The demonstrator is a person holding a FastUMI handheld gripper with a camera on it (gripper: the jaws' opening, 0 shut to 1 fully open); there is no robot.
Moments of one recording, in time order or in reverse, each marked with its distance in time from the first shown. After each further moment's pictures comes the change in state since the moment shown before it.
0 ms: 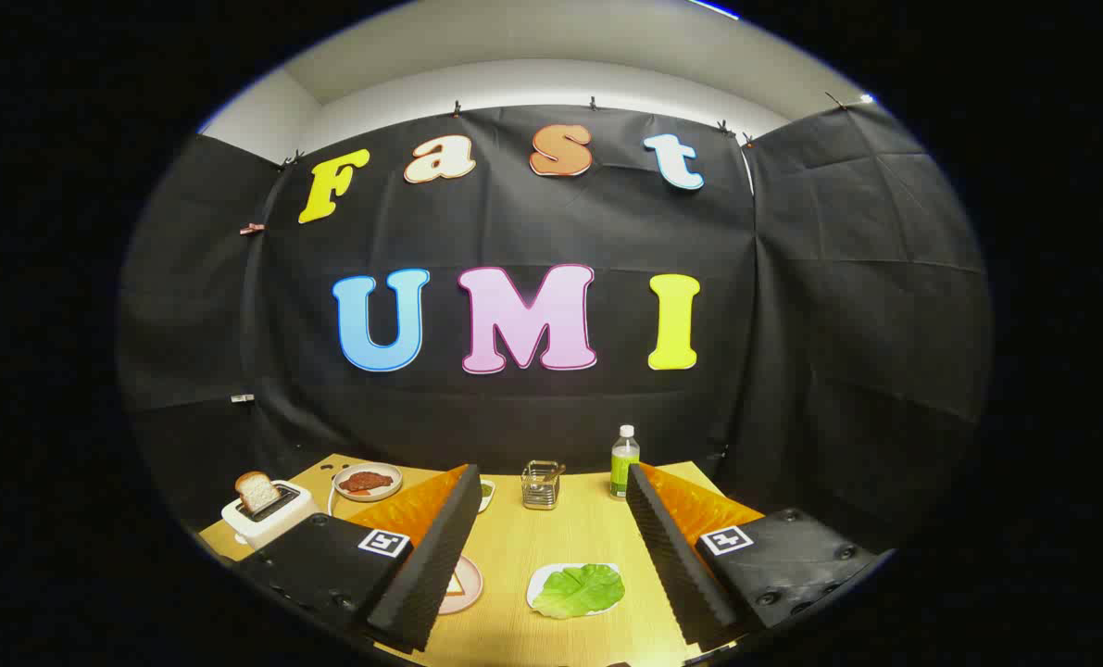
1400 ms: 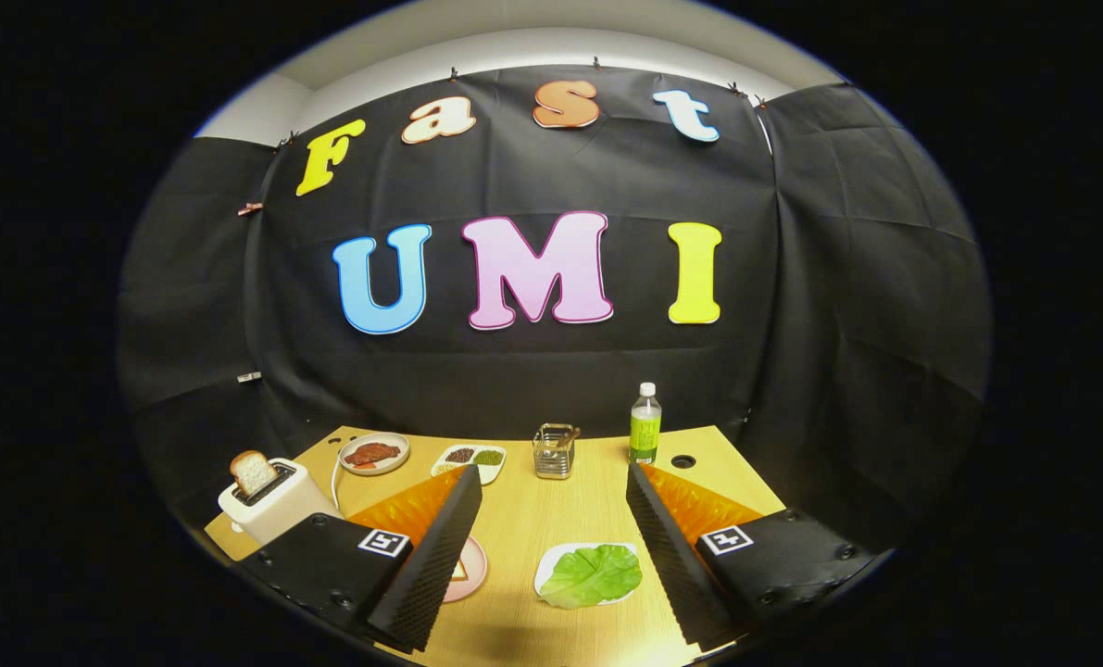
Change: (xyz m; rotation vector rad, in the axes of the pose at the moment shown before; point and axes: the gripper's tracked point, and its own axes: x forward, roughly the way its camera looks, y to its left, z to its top) arm 0.043 0.000 -0.054 0.019 0.146 0.055
